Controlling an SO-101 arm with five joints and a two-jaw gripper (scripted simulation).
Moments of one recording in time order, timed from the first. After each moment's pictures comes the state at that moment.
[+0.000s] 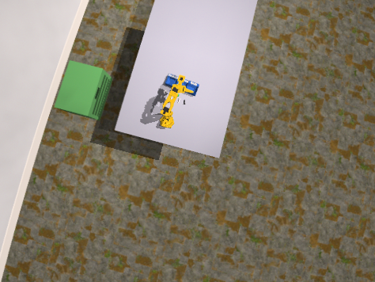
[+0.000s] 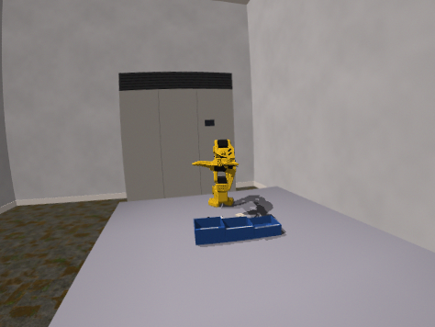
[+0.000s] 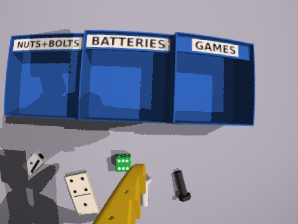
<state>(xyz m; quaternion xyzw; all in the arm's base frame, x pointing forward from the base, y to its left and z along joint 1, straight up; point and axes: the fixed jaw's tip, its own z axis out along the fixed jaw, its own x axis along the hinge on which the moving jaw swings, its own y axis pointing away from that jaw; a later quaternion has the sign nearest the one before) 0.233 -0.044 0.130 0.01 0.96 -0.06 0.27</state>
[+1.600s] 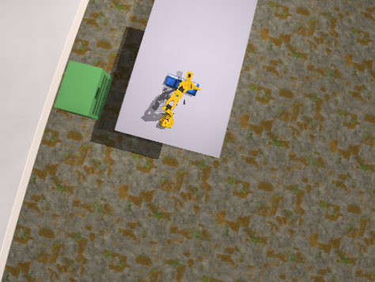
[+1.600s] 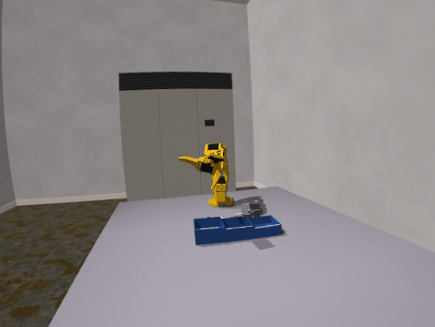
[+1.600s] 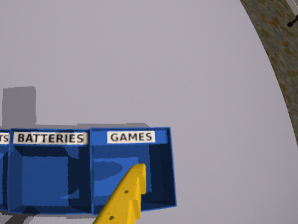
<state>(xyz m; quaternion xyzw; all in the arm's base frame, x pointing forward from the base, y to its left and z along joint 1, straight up) 0.283 -0.108 0.152 0.01 0.90 -0.16 0.40</state>
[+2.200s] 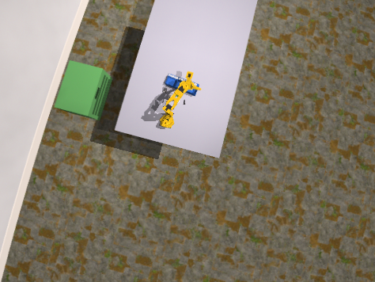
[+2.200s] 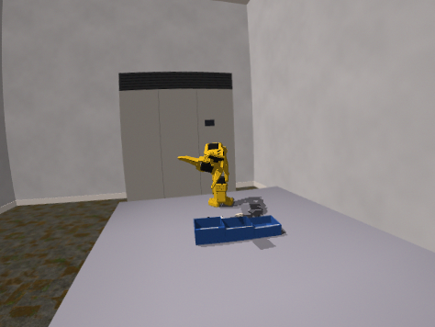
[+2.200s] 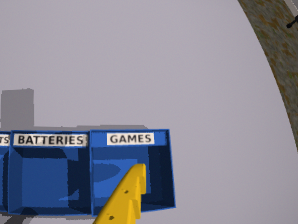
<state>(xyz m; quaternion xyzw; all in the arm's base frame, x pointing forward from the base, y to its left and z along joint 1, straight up) 0.284 -0.108 0.154 0.01 0.90 -0.16 0.40</state>
